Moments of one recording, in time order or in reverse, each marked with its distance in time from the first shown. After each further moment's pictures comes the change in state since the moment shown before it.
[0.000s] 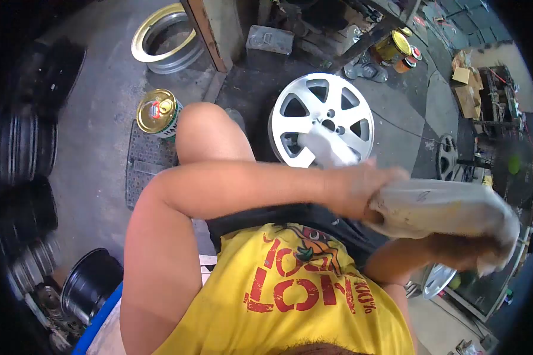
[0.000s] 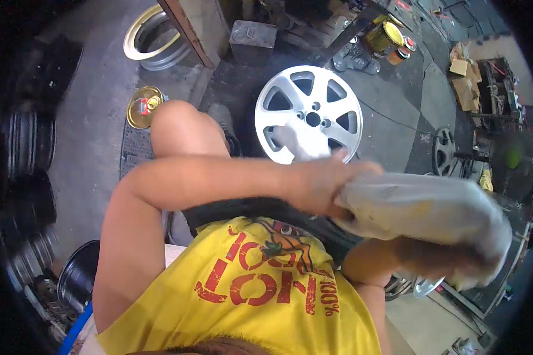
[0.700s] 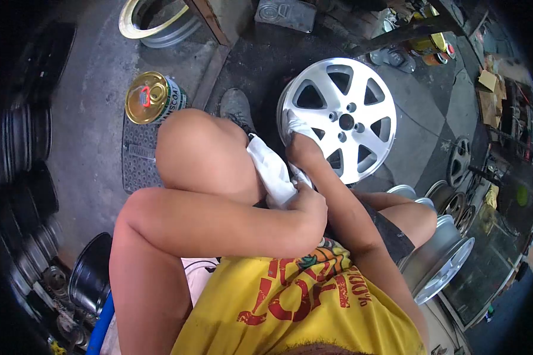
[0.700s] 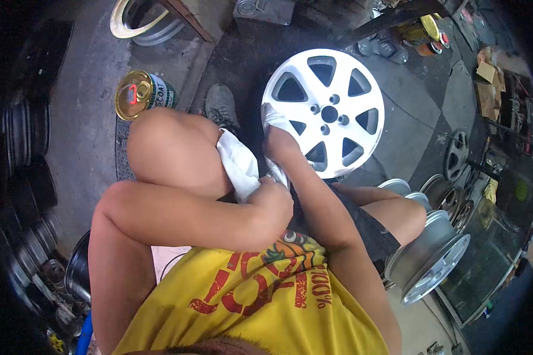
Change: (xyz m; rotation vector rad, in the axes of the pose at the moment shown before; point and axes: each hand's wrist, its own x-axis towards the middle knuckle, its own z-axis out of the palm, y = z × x) left_hand -0.055 -0.022 -0.005 0.818 -0.924 -0.620; right_hand -0.272 0.210 0.117 -0.772 -1.682 0.848
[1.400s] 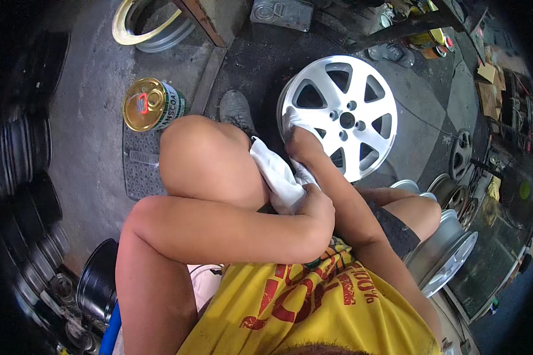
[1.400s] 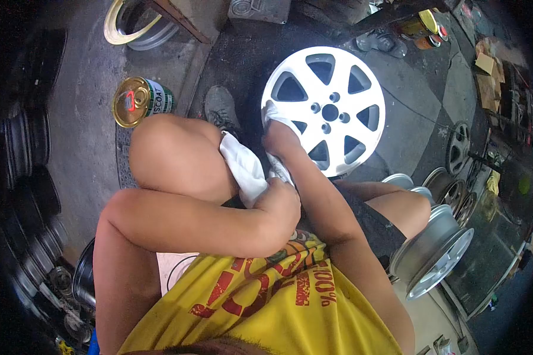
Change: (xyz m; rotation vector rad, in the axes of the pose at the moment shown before) left_hand 0.006 0.000 -0.002 0.104 0.028 -0.069; right_hand 0.021 -0.015 -0.019 0.046 -0.093 0.087
